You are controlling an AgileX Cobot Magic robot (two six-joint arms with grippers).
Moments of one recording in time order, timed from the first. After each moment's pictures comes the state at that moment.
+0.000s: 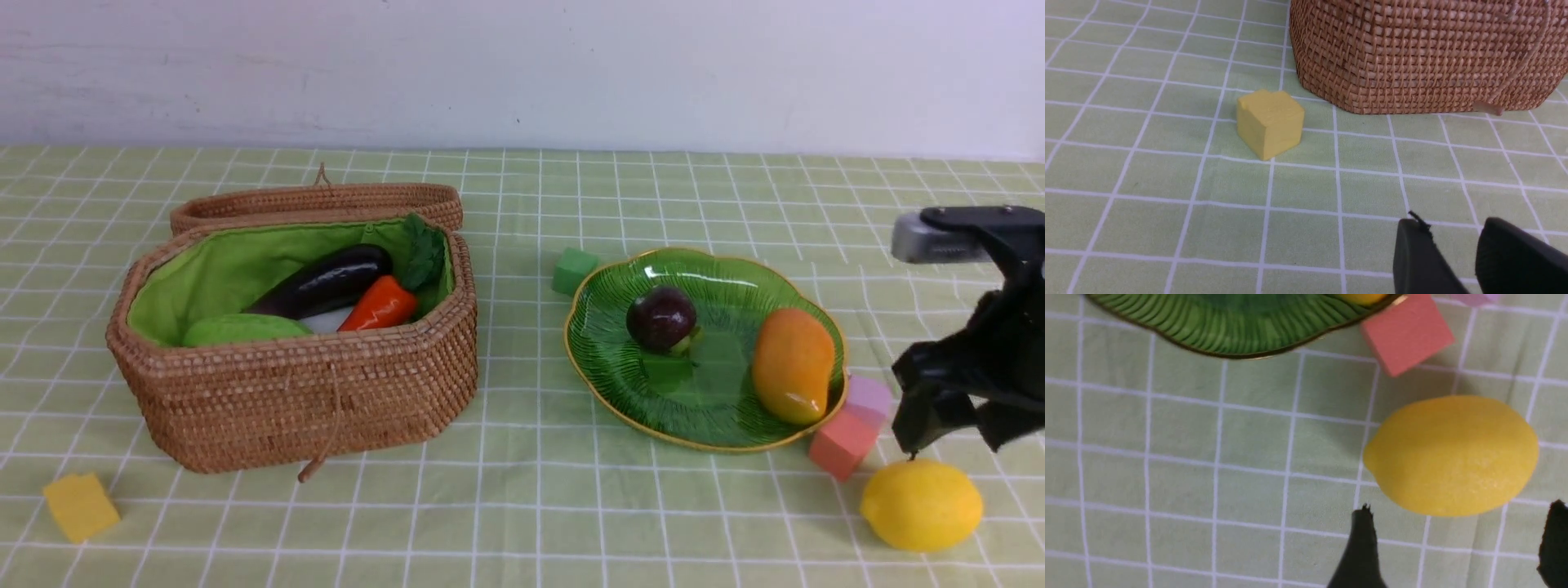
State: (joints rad) right arm 0.06 1.49 -1.14 0.16 1.05 -0.02; left arm -0.12 -0.01 0.03 0.10 0.41 -0.31
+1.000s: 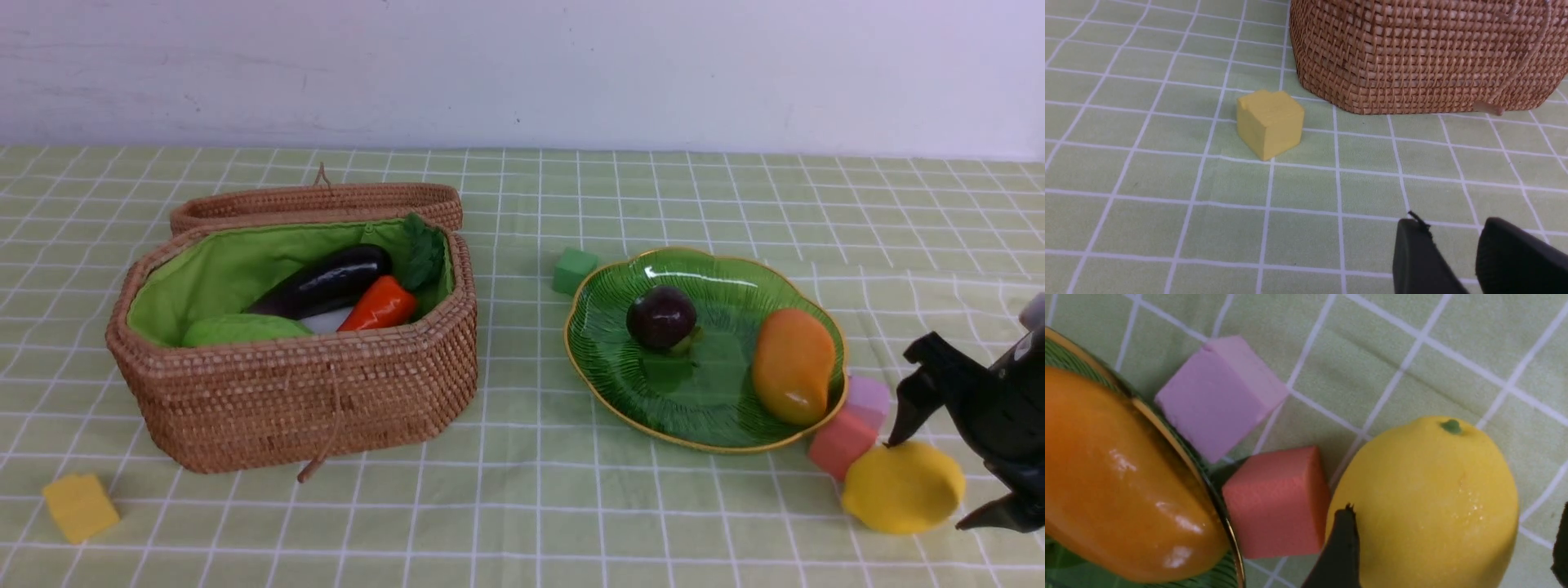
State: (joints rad) right arm 0.01 1.61 -0.97 0.14 0.74 1.01; left arm -0.12 -0.01 0.03 0.10 0.41 -0.31
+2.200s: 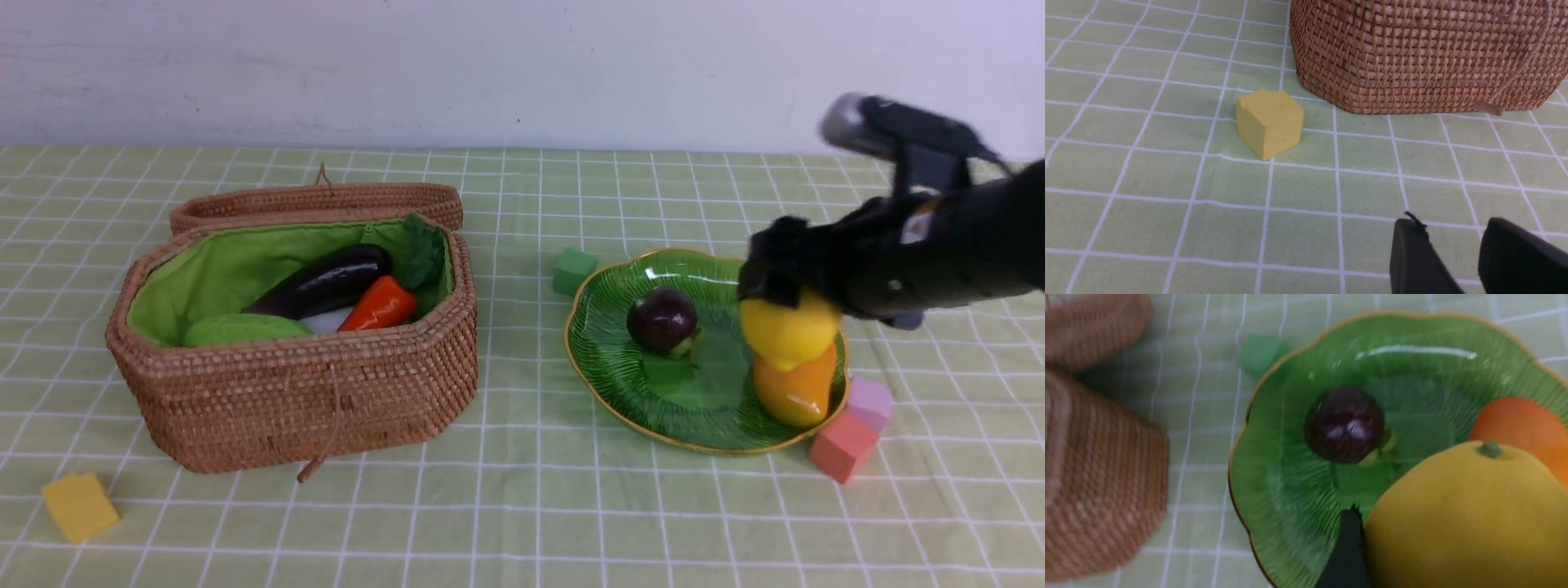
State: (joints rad) right arm 0.32 1.57 -1.14 0.09 0.47 0.26; left arm -0.12 -0.01 0.03 0.10 0.41 -0.31
